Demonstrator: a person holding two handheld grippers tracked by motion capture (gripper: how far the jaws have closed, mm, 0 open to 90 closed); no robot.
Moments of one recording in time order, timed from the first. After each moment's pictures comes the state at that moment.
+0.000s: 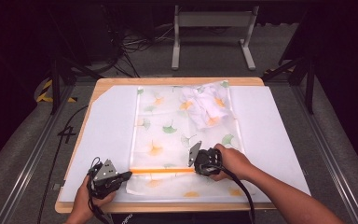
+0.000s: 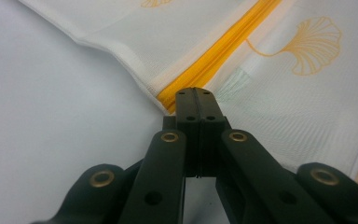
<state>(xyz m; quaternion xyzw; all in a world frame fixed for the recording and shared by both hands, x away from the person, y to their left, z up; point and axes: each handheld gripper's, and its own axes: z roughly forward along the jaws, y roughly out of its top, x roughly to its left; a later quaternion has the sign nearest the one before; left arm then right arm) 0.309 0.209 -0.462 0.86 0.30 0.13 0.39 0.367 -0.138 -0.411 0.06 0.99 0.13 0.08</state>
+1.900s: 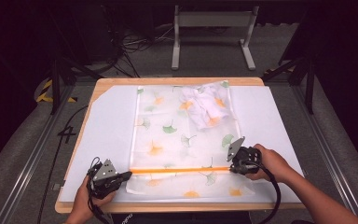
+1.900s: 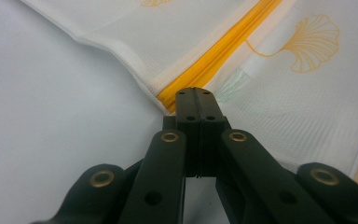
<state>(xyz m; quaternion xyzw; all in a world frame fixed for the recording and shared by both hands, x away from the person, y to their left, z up) 0.310 0.211 -0.462 0.86 0.30 0.13 0.40 0.365 -0.245 -0.407 0.15 0.98 0.12 0.07</state>
